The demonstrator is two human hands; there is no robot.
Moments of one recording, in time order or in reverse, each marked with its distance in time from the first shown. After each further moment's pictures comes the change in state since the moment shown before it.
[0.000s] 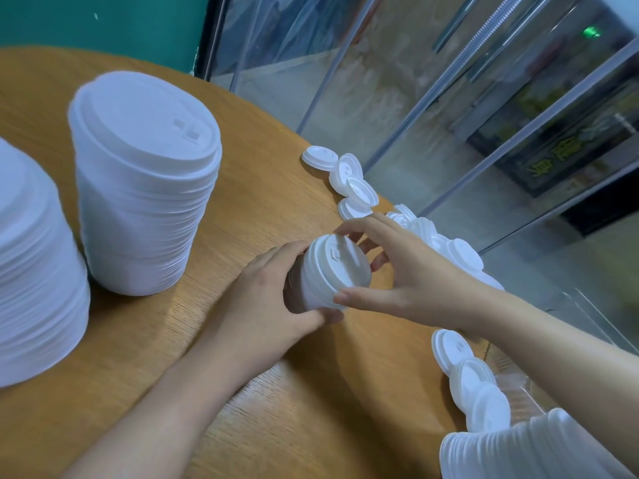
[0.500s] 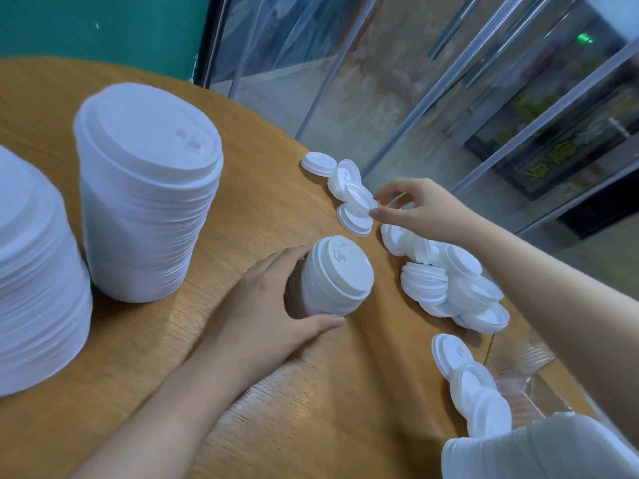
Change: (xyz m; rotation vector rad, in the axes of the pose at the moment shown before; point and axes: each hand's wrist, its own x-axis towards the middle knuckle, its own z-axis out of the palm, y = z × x) left_hand 0.001 -0.003 0.000 0.025 0.009 0.009; right_hand 0.067 0.068 -0.053 -0.139 0.121 0.329
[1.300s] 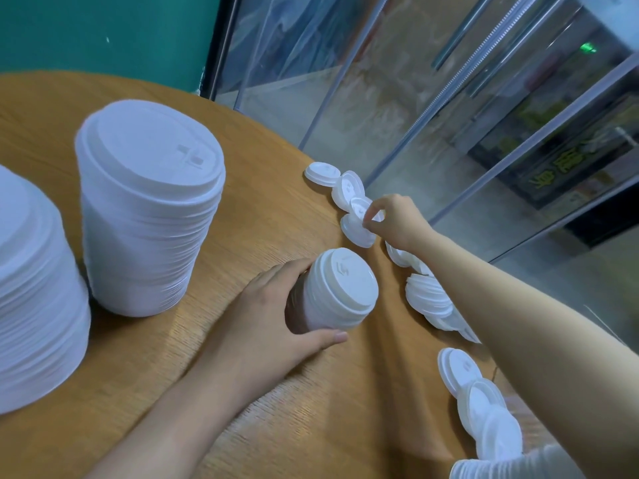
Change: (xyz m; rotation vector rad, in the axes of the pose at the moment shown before) left_hand 0.002 -0.004 0.001 0.023 0.004 0.026; right_hand 0.068 0.033 0.057 -0.153 0.142 0.019
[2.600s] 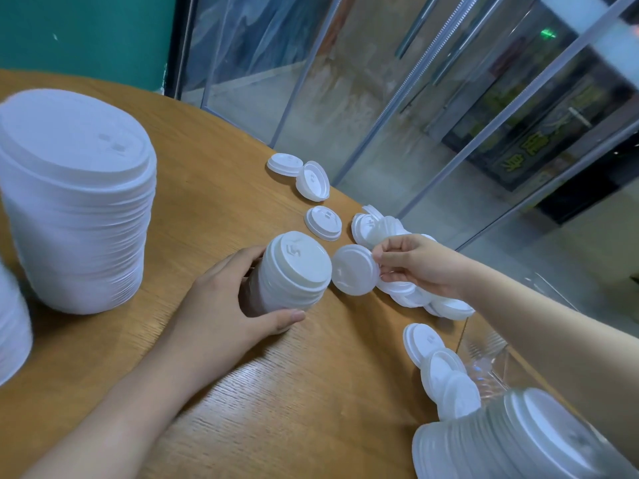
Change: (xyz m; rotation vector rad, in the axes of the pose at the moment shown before) left_hand 0.000 -0.001 0.001 0.025 0.005 0.014; right_hand -0.124 0.041 -0.041 0.941 -0.413 0.339
